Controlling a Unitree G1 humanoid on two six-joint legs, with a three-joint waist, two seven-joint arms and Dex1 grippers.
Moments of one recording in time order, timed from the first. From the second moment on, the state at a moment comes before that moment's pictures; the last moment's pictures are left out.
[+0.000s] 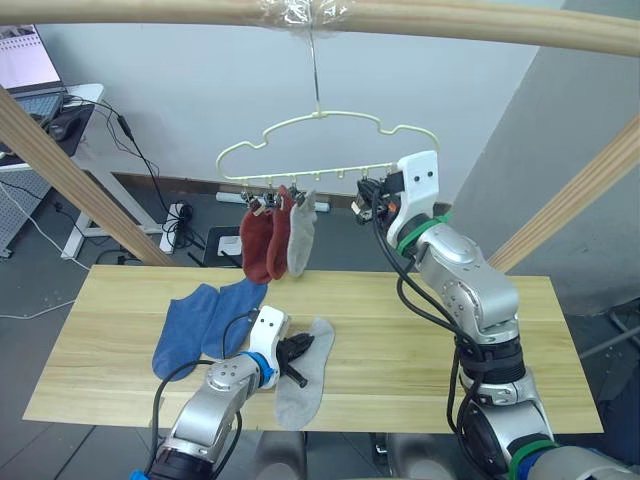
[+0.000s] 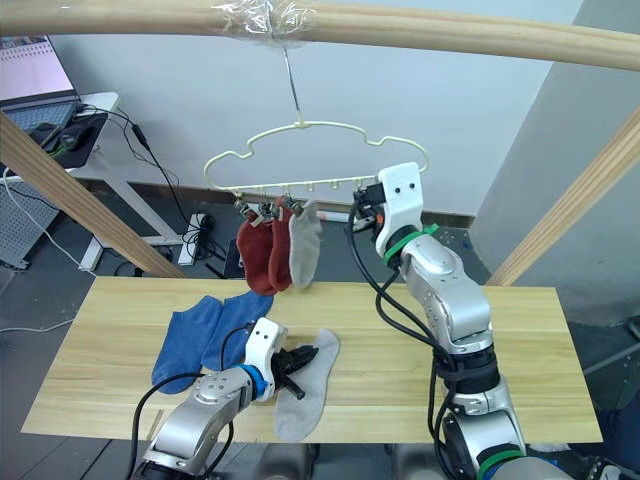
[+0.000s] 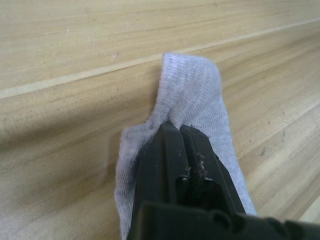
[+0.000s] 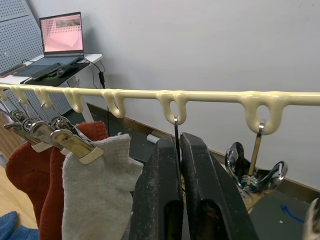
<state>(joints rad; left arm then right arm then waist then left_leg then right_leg) 0.00 0.35 -0.19 -0.04 -0.13 0.39 -0.53 -0.62 -0.07 0.07 -0.23 0.21 0.70 0.20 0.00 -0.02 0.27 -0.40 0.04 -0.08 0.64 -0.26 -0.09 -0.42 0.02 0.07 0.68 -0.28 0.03</state>
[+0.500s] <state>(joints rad) -0.06 0.36 -0.17 -0.06 -0.08 0.37 -0.54 -0.62 -0.07 0.07 -0.22 0.21 0.68 0.19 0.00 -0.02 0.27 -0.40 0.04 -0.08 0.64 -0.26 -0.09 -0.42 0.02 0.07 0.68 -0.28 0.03</state>
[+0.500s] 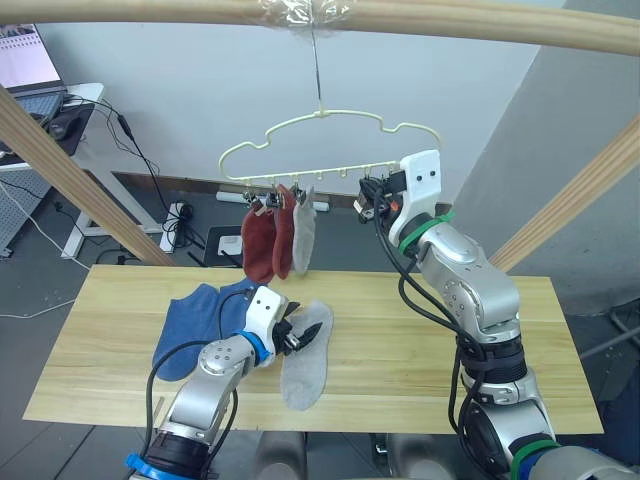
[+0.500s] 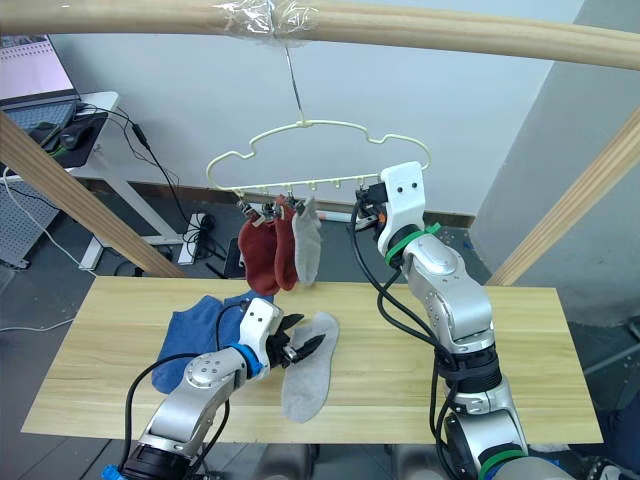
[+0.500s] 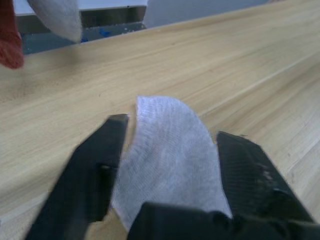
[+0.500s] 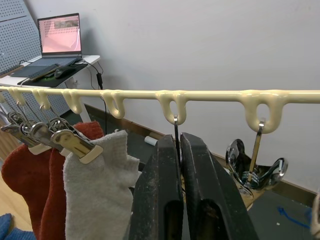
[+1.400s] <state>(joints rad) -0.07 0.36 -0.21 -0.19 -0.05 0.52 -0.52 -0.62 -0.08 0.07 -0.21 0.21 0.67 0.17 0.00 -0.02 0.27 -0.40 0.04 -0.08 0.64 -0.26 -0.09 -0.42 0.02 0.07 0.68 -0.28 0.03</state>
